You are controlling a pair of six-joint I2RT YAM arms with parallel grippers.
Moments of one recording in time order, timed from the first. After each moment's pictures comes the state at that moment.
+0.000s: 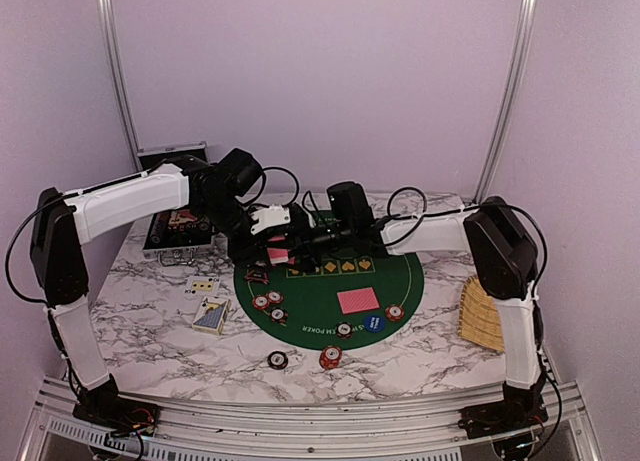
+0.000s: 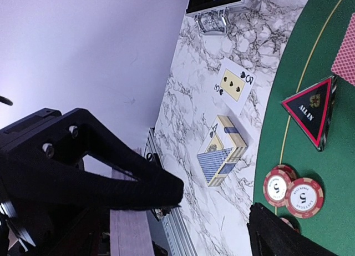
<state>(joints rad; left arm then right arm) -0.67 1.85 1.64 -0.94 0.25 0.72 0.75 2.17 1.55 0.20 -0.86 0.99</state>
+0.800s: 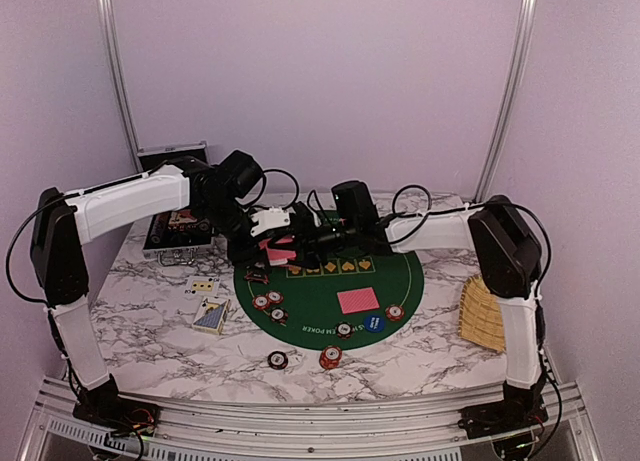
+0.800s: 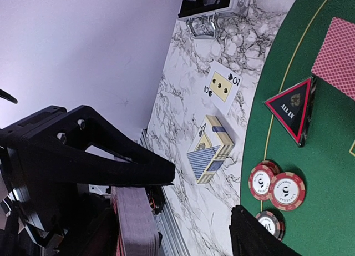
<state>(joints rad) -0.67 1.85 1.63 -0.94 0.24 0.72 0.72 2.15 1.53 0.16 -0.84 0.94</state>
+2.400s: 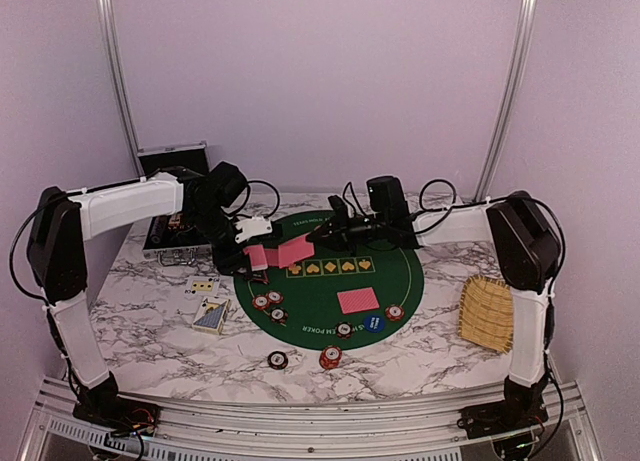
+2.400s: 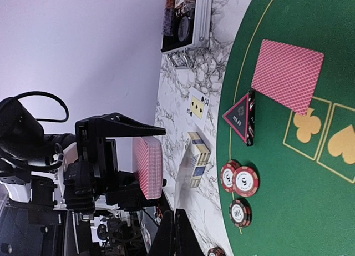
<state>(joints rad) -0.57 1.84 1.52 -0.92 0.19 0.72 0.58 2.08 1.40 0.22 -0.88 1.03</state>
